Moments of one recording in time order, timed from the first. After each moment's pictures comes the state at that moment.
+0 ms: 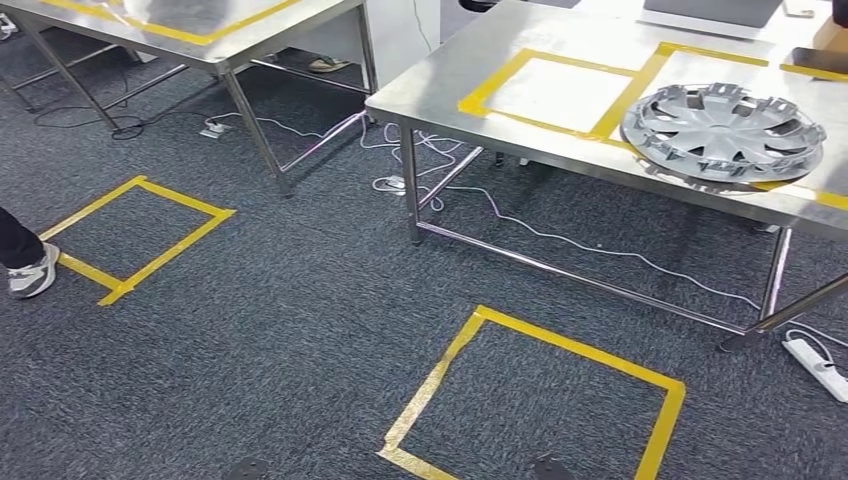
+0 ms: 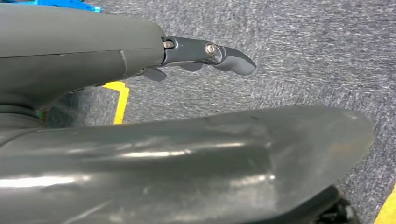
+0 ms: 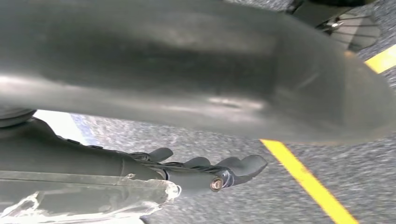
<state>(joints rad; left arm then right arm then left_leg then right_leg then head) -0.10 -0.16 0.91 -0.21 -1.29 0.15 -0.14 -0.09 0.11 -0.27 -0.19 0.73 -0.30 0.04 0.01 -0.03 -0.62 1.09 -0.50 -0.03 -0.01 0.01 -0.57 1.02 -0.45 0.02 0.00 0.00</state>
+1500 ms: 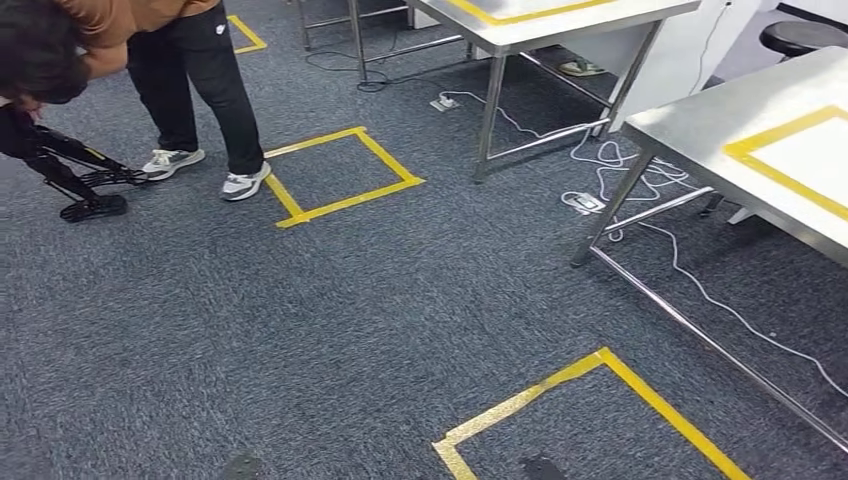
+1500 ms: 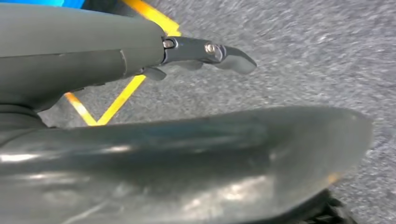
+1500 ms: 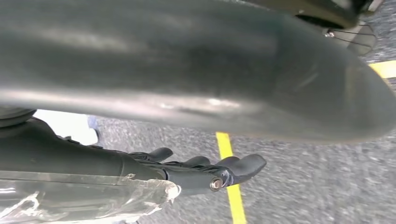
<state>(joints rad) -0.10 -0.15 0.91 -0.21 -1.30 0.15 -0.14 -0.09 0.12 -0.27 -0.19 0.76 -0.30 0.06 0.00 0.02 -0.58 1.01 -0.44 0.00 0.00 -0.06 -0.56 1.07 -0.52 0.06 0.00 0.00</state>
